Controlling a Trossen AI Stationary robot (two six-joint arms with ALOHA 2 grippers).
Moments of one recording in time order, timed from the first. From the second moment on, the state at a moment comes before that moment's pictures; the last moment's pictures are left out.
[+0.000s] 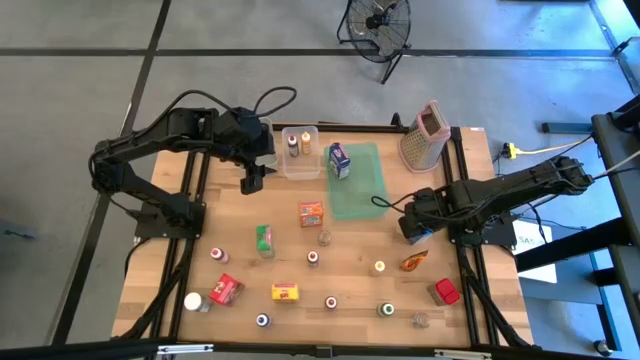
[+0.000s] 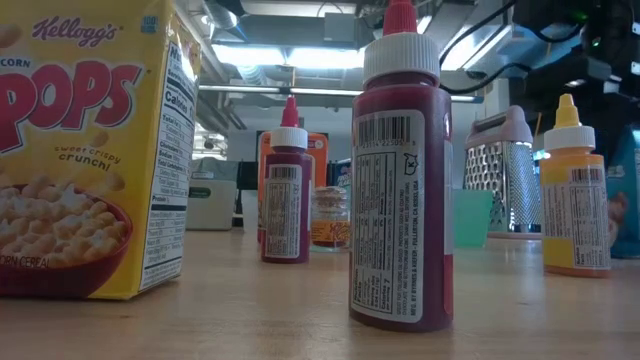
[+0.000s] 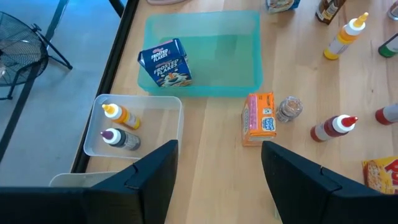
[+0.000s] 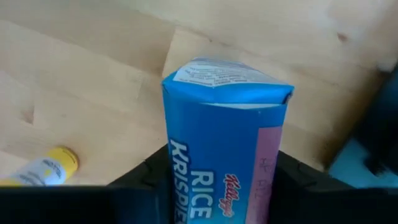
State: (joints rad) left arm 0.18 1.33 1.69 -1.24 -0.09 0.04; right arm 0.22 1.10 0.76 -1.14 0.00 1.45
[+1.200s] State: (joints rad) left arm 0.11 1.33 1.69 -1.31 -0.08 -0.15; right arm -0.43 1.37 1.18 -0.89 -0.09 0.65
